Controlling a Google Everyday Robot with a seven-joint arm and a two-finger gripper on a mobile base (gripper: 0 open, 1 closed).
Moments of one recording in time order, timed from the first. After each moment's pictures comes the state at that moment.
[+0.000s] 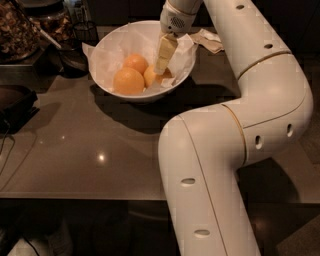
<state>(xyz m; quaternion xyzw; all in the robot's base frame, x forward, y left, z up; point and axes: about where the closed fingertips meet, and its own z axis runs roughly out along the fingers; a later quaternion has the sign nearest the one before) 0.733 -0.022 0.917 -0.66 0.72 0.08 0.18</state>
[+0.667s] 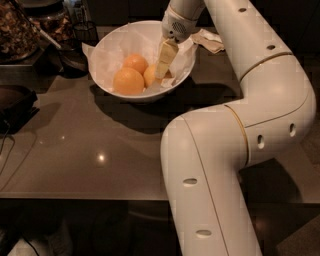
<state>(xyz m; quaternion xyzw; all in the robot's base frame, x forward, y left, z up) 0.726 -0.025 0.904 -0.65 0.73 0.11 0.17</state>
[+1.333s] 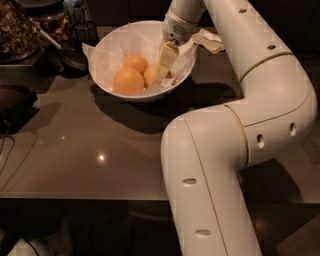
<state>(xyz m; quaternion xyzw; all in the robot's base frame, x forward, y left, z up) 0.723 -0.024 0.896 -0.66 0.73 0.12 0.16</state>
